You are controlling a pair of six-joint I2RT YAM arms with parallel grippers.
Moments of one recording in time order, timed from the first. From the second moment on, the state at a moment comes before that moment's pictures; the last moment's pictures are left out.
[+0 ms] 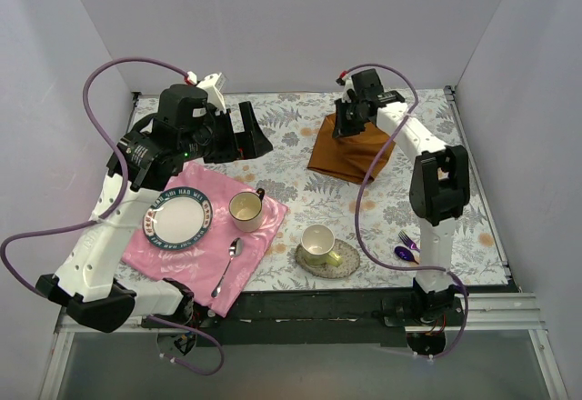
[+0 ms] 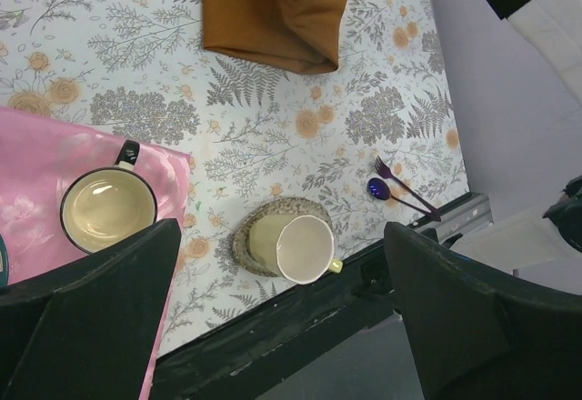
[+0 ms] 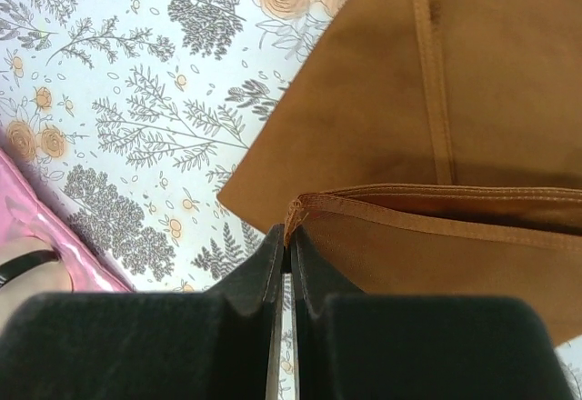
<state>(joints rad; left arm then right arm) -0.55 1.27 1.74 -1.02 0.11 -0.57 0.33 2.05 1.80 -0.65 -0.29 0.18</state>
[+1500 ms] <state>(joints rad) -0.54 1.44 1.49 -0.75 0.23 -0.68 0.25 2.09 1.86 -0.75 -0.36 0.41</state>
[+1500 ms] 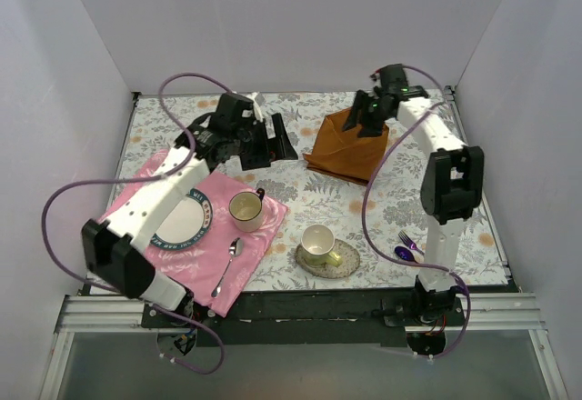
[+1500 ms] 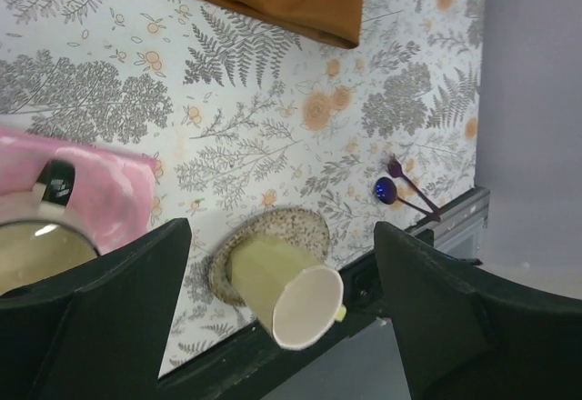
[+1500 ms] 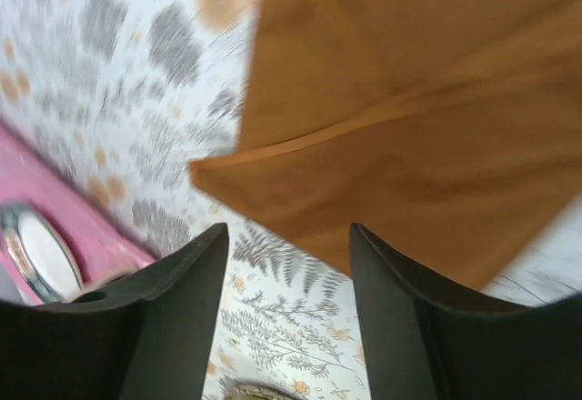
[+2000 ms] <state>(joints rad) -0.54 2.14 1.81 -0.63 0.20 -0.65 0.00 2.24 1.97 -0.75 -0.13 0.47</state>
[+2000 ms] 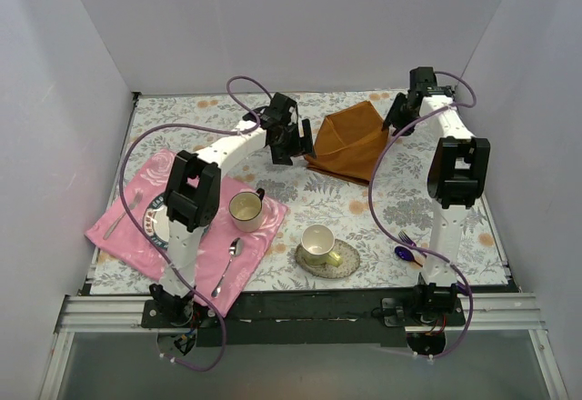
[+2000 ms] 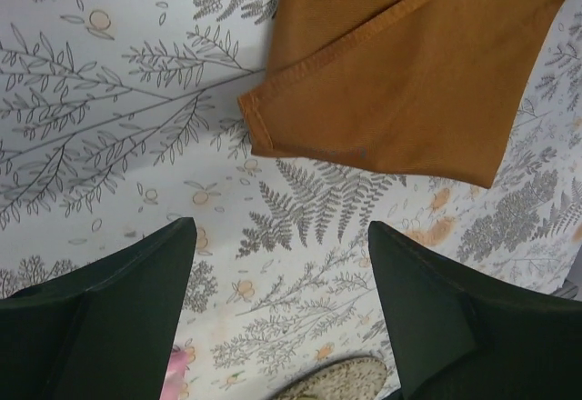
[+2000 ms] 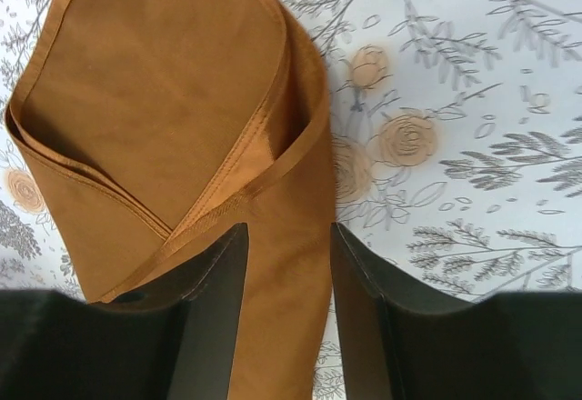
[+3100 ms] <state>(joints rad) -0.50 2.27 1.90 -0.56 0.26 -0.79 0.01 2.38 2.05 -0.72 -0.18 0.39</state>
